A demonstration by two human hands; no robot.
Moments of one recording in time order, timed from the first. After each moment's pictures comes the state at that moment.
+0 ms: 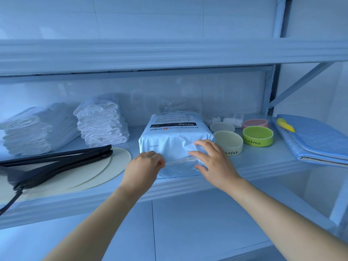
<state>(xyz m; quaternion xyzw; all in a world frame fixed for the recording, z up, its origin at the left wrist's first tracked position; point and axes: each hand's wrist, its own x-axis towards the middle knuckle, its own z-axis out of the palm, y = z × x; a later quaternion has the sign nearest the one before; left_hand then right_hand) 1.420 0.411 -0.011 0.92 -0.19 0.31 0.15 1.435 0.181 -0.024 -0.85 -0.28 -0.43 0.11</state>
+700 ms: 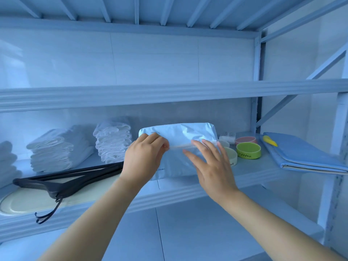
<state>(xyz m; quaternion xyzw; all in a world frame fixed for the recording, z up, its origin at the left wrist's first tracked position) 1.308 0.453 0.094 0.82 -0.25 0.50 0.12 1.308 0.258 0.037 -0.79 -0.19 -0.58 0.02</state>
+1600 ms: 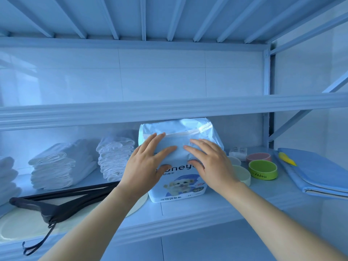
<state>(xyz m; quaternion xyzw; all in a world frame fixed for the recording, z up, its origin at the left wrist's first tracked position) 1.375 0.464 0.105 0.84 -0.26 0.48 0.02 1.384 0.253 0.093 -0.79 -0.26 -0.54 0.10</state>
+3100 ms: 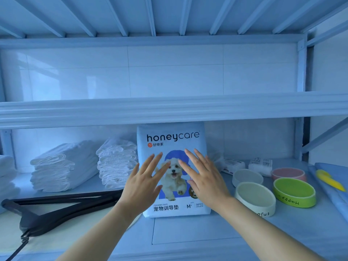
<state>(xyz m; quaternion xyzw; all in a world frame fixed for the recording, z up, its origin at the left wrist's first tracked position) 1.479 0.447 0.058 0.88 -0.16 0.43 -0.11 1.521 0.237 0.050 -0.81 -0.30 -0.50 0.00</state>
